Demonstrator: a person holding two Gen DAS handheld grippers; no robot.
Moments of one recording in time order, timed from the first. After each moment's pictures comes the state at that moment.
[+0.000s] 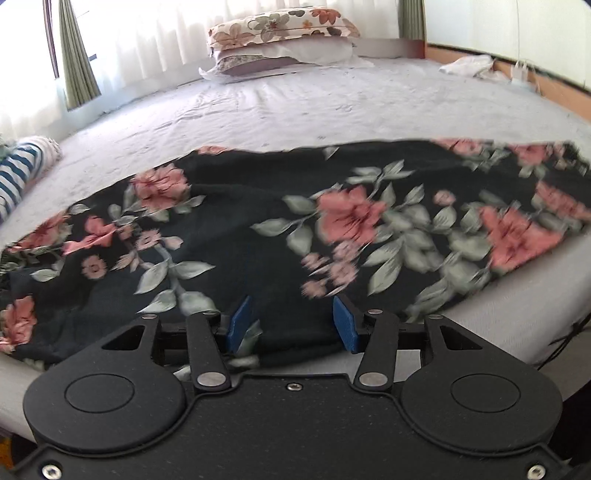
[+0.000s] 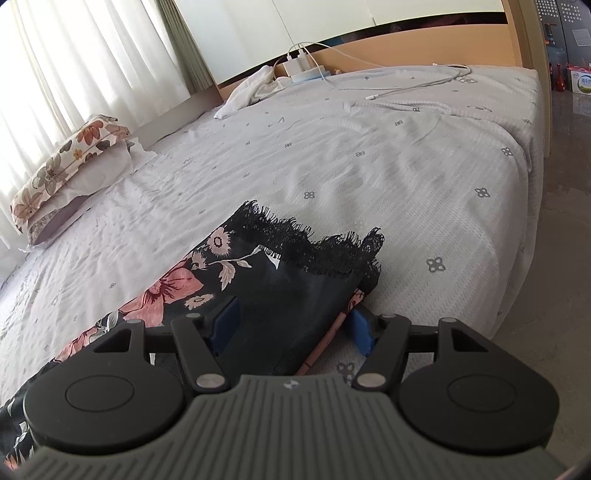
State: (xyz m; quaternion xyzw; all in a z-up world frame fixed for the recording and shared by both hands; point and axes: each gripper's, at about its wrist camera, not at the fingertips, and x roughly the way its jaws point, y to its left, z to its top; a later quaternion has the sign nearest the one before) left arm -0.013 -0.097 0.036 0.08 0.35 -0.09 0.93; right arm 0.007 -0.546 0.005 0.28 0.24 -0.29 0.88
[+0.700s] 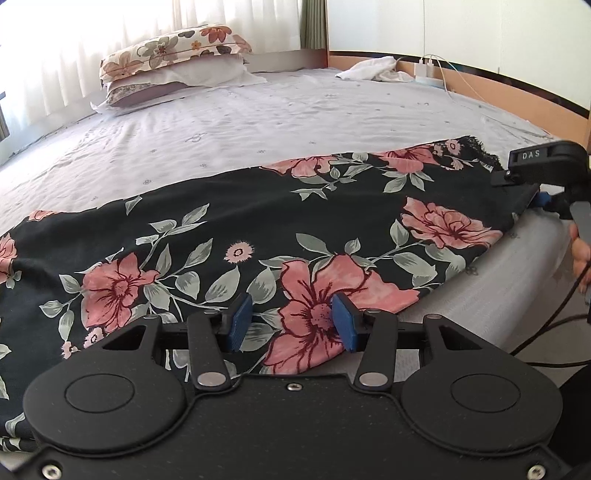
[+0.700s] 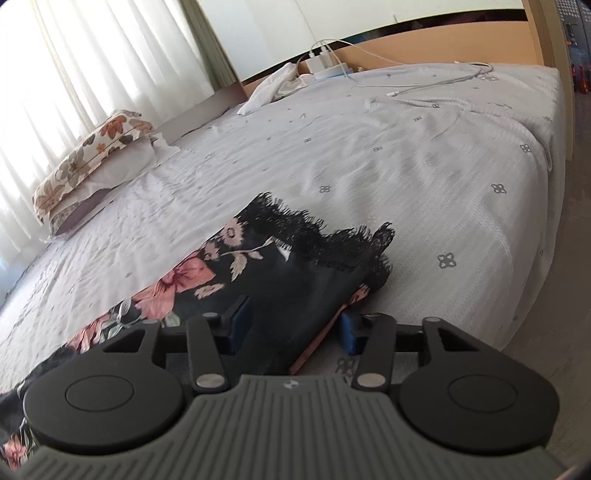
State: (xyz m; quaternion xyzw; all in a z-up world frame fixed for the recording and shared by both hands) left arm -0.004 -0.243 0.017 0.11 0.32 -0.23 0.91; right arm 0.003 -0.554 -0.004 0.29 0.24 -0.25 0.89
